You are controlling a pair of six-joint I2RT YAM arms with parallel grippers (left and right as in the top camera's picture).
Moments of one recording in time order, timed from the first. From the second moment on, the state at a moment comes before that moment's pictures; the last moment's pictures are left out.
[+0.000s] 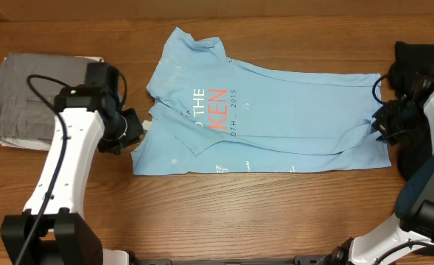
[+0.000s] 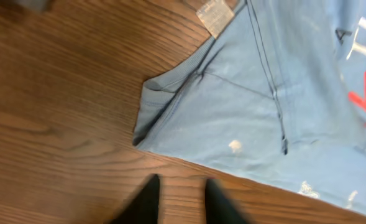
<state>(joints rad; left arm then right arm) 0.01 1.60 1.31 -1.17 0.07 -0.44 -0.42 1.87 1.46 -1.16 -0.12 0.44</state>
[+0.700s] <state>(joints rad) 0.01 1.60 1.31 -1.17 0.07 -0.44 -0.41 1.87 1.22 -0.79 -0.05 0.48</state>
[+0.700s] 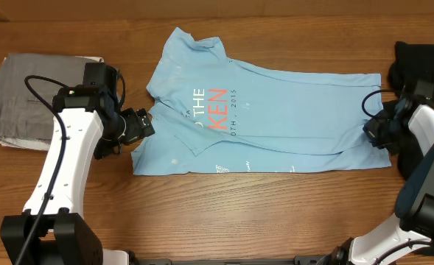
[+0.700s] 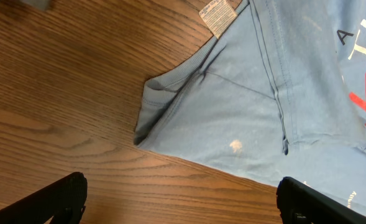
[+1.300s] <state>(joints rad) 0.01 1.60 1.31 -1.17 0.07 -0.44 -0.41 1.87 1.14 -0.67 -0.15 0.49</state>
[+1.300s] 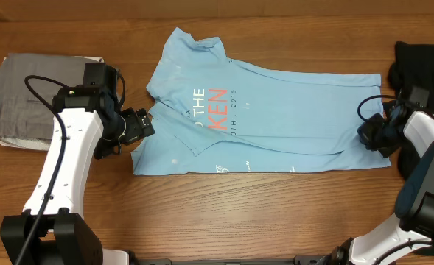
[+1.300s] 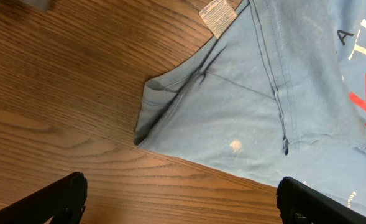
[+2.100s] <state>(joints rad) 0.01 1.60 1.31 -1.17 0.07 -0.44 -0.42 1.88 1.27 -0.67 -0.53 0.41</state>
